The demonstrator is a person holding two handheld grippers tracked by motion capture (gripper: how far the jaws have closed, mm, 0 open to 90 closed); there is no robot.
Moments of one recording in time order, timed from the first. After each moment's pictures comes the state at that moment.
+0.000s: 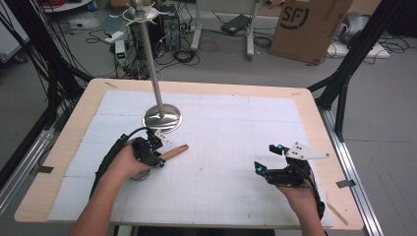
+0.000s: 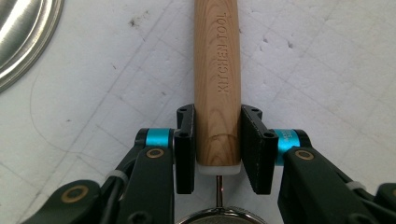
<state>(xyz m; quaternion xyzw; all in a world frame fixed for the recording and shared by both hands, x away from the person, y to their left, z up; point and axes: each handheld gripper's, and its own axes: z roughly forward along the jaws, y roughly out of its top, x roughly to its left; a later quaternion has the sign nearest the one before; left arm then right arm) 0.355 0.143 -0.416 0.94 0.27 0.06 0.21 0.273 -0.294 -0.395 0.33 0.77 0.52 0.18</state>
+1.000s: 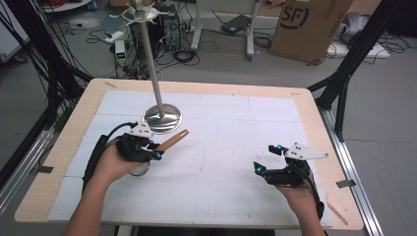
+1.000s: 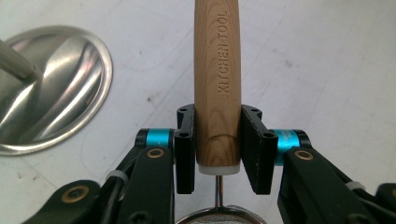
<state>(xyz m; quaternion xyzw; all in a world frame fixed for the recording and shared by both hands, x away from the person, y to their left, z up) 0.329 0.171 -0.371 0.89 0.25 0.10 0.37 0.274 -0.292 -0.396 0.33 0.77 0.52 0.18</state>
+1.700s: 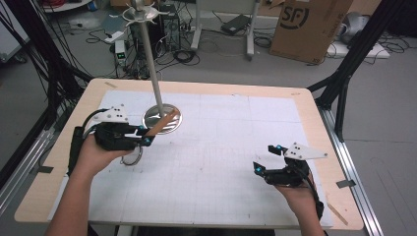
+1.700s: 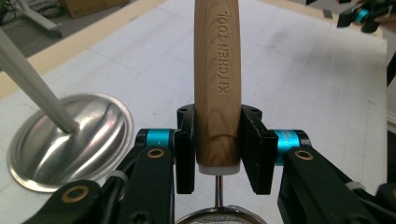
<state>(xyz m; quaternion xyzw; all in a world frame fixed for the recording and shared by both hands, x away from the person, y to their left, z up) 0.326 0.211 -0.318 0.83 0.24 0.11 0.49 0.274 -0.291 -0.397 0.33 0.77 0.52 0.18</state>
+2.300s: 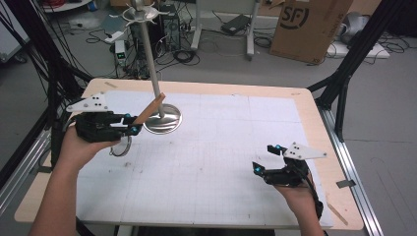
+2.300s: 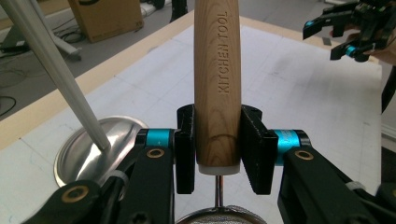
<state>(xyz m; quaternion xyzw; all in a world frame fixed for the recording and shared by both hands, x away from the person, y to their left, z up) 0.321 0.234 -0.287 0.81 0.23 0.13 0.52 0.274 -0.289 -0.396 0.33 0.77 0.52 0.18</state>
